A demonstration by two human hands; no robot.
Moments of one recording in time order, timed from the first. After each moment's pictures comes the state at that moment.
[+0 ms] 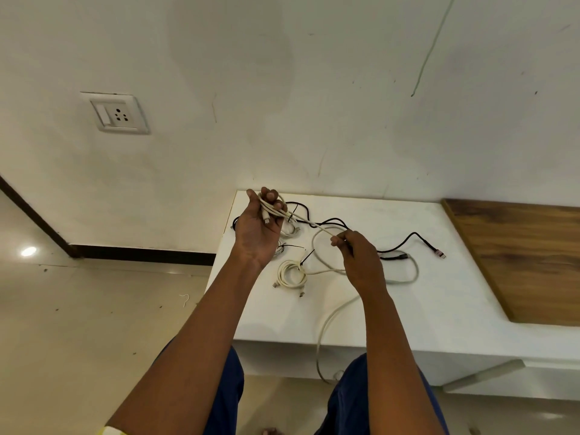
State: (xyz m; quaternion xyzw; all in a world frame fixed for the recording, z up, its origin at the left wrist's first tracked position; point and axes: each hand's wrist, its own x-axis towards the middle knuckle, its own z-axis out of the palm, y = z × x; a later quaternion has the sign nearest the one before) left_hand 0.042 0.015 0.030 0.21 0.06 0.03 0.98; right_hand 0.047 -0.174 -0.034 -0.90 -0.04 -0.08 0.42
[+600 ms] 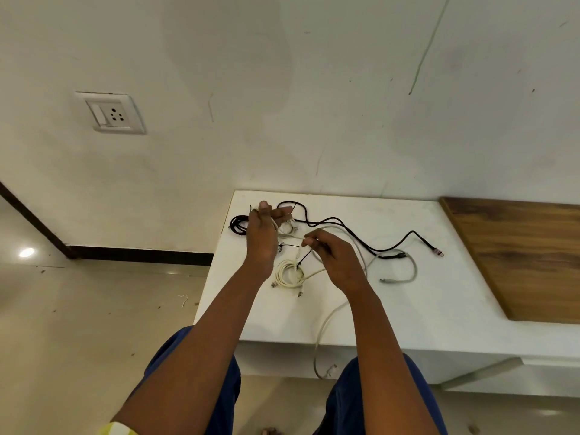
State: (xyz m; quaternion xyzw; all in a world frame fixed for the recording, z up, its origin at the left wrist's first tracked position) left_hand 0.046 -0.003 0.005 0.59 0.16 0.11 0.78; right_hand 0.036 -0.147 -0.016 -0.87 -0.16 -0.02 0.47
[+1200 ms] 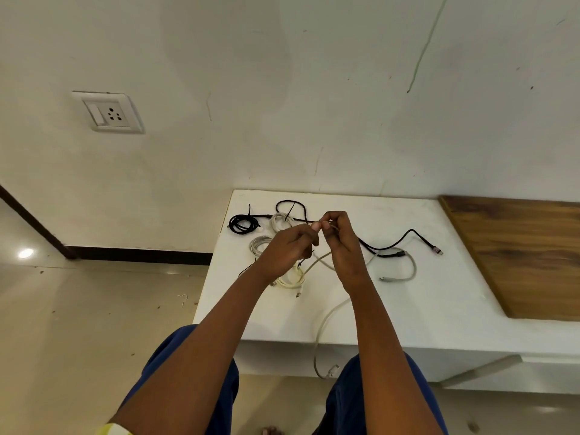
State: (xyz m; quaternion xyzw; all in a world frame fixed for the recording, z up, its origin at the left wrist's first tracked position) left_hand 0.031 -0.014 -0.004 0.78 -0.05 -0.05 0.62; right_hand 0.037 -0.145 -0.006 -0.73 -0.15 -0.06 0.67
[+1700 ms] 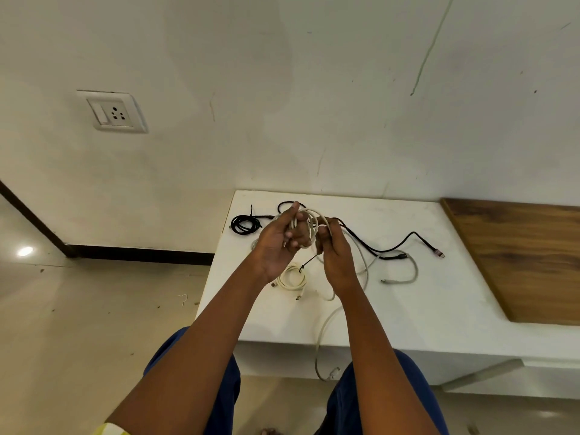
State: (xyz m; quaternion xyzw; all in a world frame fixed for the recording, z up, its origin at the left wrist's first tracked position) left_hand 0.038 -0.006 0.014 0.43 0.02 -0.13 0.89; right_hand 0.044 -0.129 -0.031 -0.77 -0.10 -0.08 0.63
